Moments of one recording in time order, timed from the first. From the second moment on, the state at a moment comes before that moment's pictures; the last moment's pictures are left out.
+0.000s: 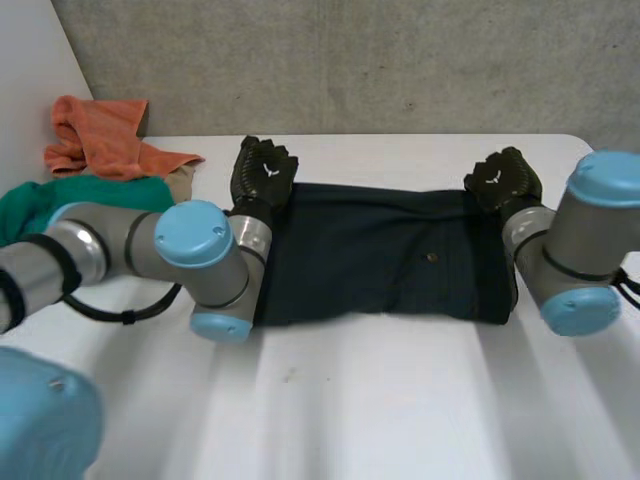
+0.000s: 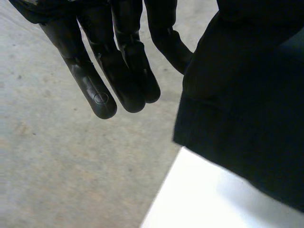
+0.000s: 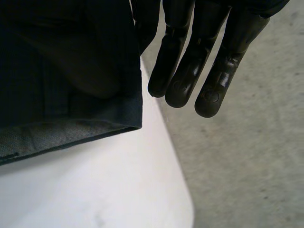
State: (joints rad) left arm 4.13 -2.47 -1.06 3.71 -1.68 3.90; right arm 1.86 -0.90 1.26 -0.26 1.50 2.23; left_hand 1.15 1.20 1.19 1.20 1.01; right_hand 0.98 1.17 1.18 1.19 0.99
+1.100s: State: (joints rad) left arm 4.12 -2.12 -1.56 3.82 -1.63 3.62; right arm 1.76 -0.91 1.38 0.01 1.40 2.83; left_hand 0.20 0.20 0.21 0.20 0.05; right_hand 0.85 1.15 1.15 1.15 0.91
